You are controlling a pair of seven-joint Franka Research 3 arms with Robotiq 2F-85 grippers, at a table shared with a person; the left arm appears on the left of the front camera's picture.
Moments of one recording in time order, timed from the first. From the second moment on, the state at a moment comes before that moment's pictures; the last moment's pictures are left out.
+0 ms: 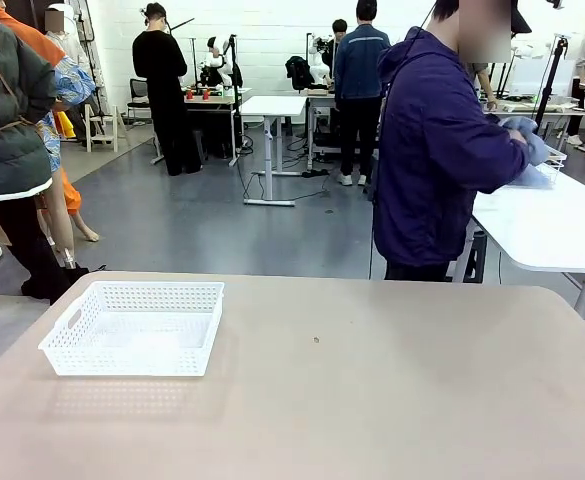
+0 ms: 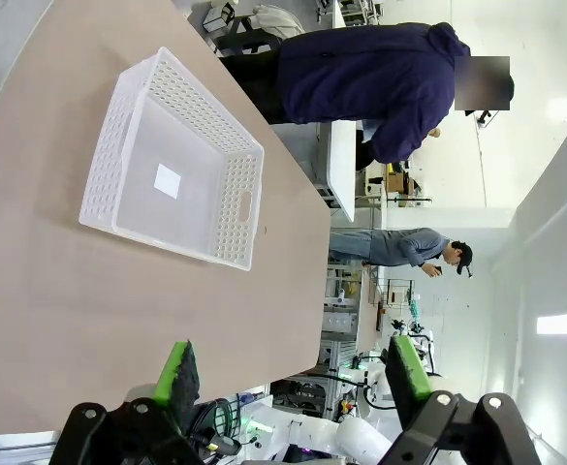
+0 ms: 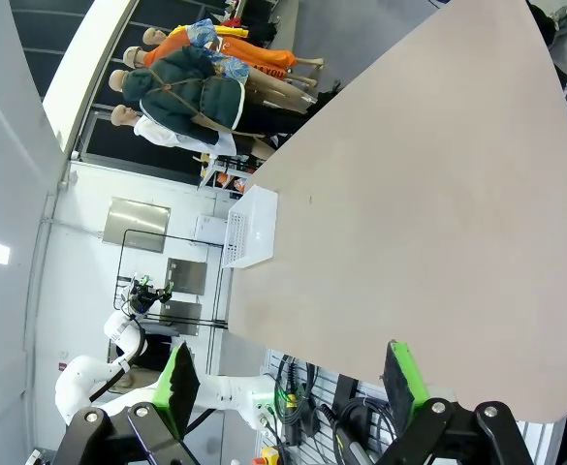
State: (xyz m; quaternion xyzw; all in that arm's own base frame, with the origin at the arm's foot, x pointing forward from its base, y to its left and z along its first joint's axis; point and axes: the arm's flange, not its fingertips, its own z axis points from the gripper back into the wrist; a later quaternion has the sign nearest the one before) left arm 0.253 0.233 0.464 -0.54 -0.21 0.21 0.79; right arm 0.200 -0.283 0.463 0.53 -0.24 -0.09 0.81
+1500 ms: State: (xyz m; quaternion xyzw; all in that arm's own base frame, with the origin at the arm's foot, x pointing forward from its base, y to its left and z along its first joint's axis) left arm 0.253 0.233 0.464 -0.54 -0.21 0.21 0.79; right arm 0.199 -0.283 0.463 0.53 -0.24 -0.09 0.81
